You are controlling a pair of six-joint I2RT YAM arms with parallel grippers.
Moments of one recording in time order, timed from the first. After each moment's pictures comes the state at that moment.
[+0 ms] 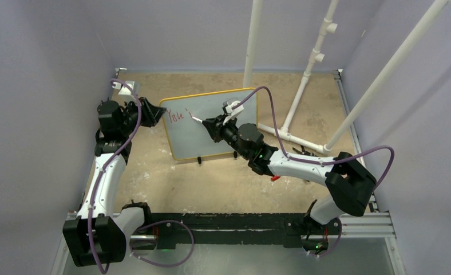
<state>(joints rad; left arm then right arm) 0.12 1.03 0.81 -0.01 0.57 -0.25 0.95 1.52 0.88 0.68 0.23 0.28</state>
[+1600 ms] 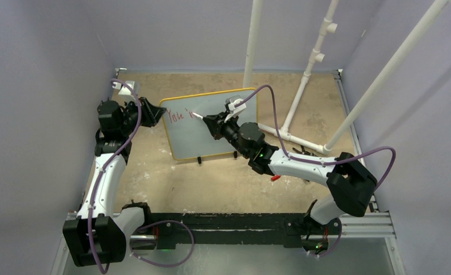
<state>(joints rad) 0.12 1.03 0.81 0.00 0.57 -0.25 0.94 1.51 0.90 0.69 0.27 0.29</state>
